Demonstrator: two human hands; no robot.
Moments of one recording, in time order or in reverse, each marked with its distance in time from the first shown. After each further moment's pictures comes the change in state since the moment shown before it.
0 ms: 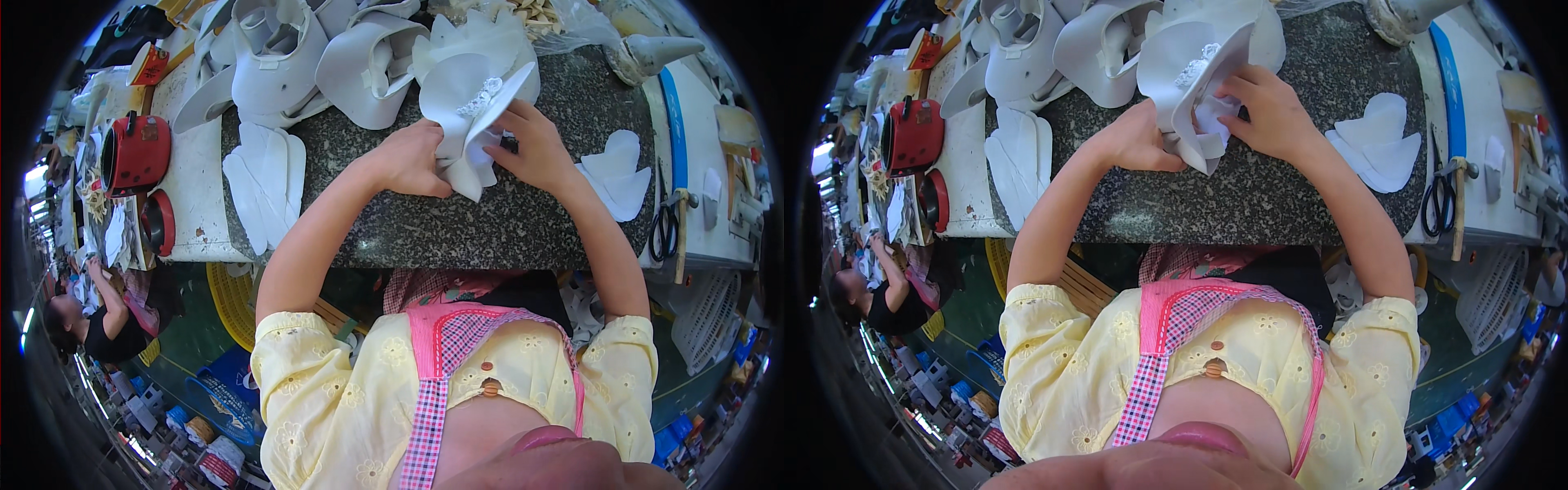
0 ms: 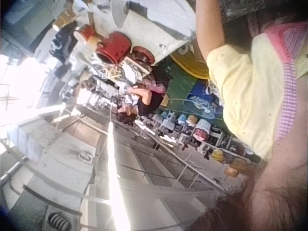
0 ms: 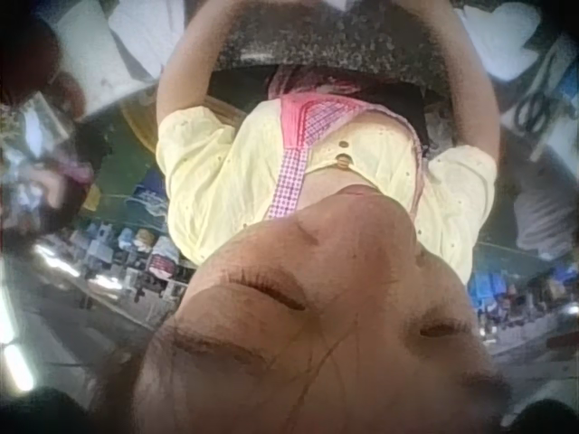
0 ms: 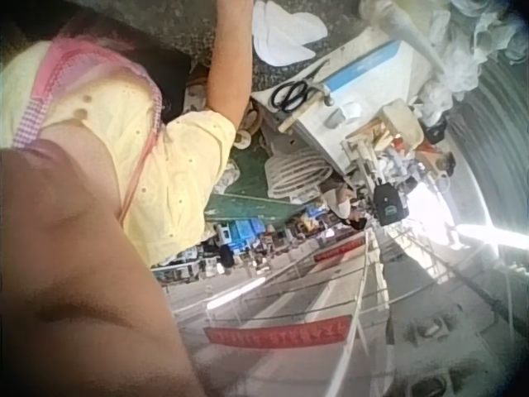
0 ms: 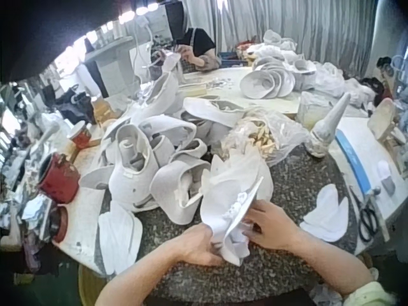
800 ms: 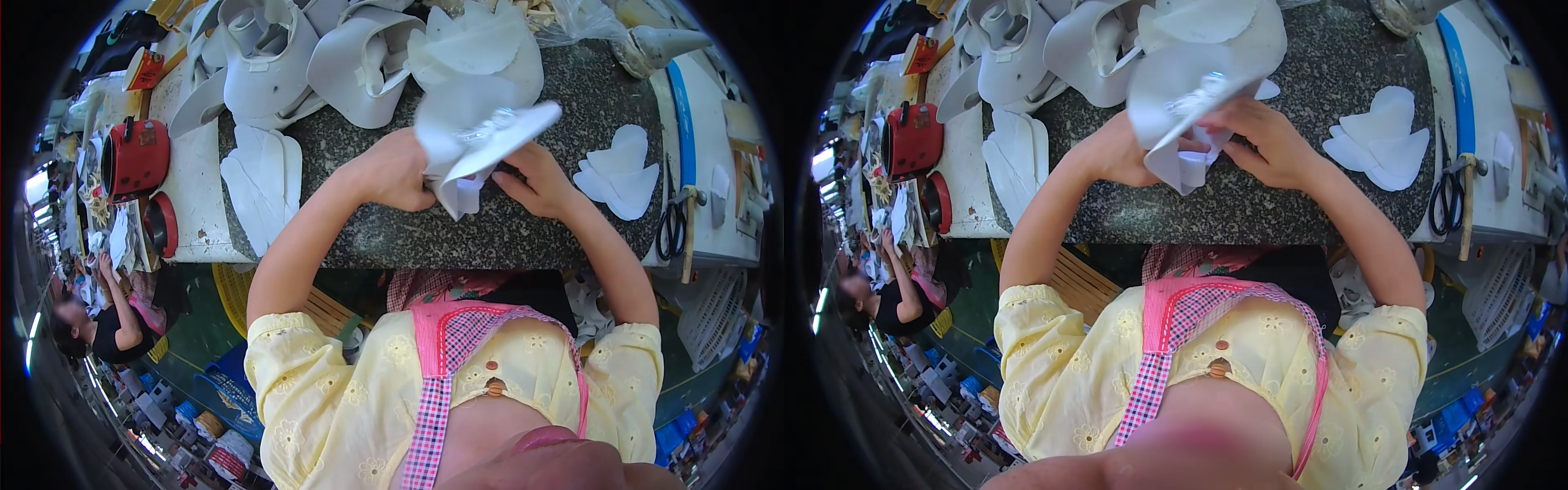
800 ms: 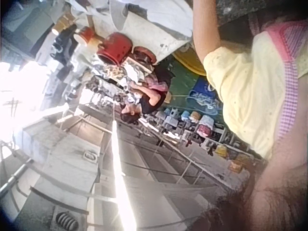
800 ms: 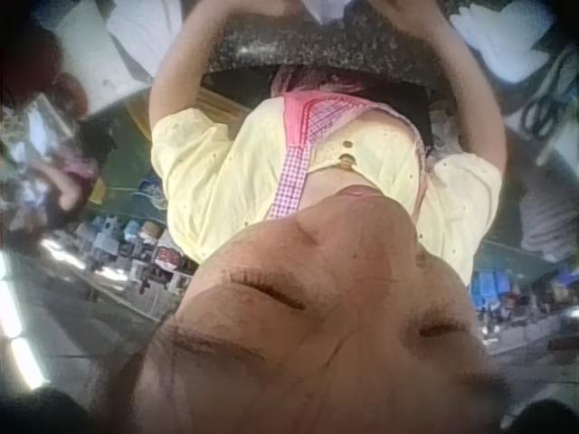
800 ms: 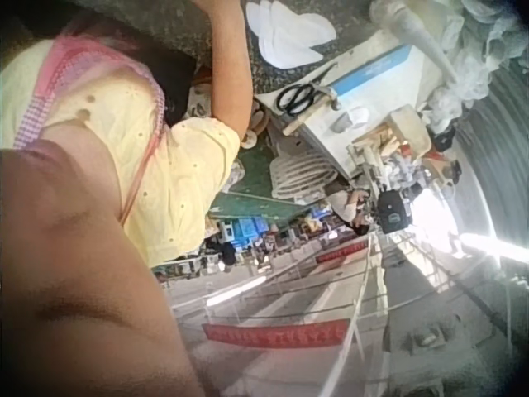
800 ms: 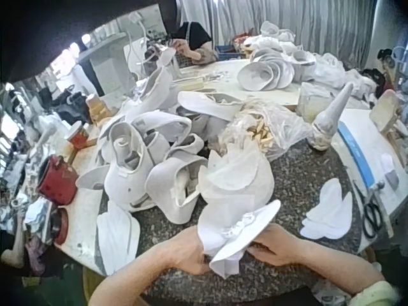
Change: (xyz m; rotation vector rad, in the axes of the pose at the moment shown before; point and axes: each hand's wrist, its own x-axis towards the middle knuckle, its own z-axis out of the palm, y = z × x) left_hand -0.013 0.004 -0.004 0.102 -0.042 0.210; right_hand -0.023 -0.008 0.005 0.192 -0.025 -0.227
